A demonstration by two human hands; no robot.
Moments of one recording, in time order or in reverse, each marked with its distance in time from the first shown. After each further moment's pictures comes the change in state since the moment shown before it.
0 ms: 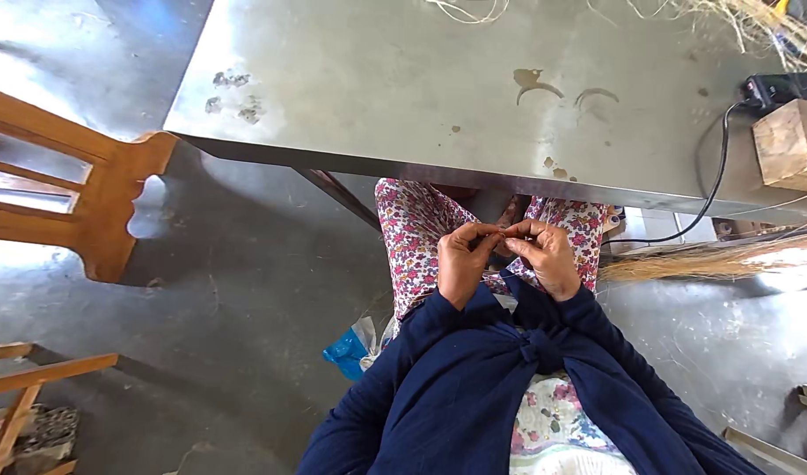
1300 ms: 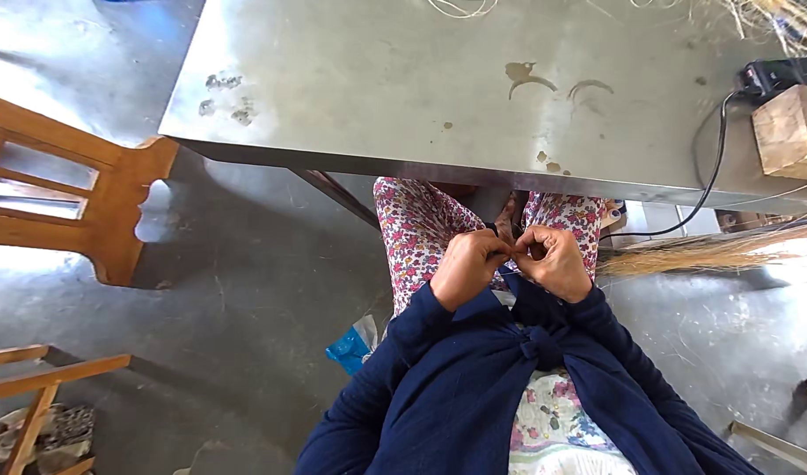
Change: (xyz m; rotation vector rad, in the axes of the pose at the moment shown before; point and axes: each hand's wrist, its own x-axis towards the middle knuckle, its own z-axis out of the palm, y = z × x) left_hand 0.006 0.023 -0.011 0.482 -0.483 0.179; right_hand -0.008 -0.005 -0.018 -0.266 -0.056 -0.149
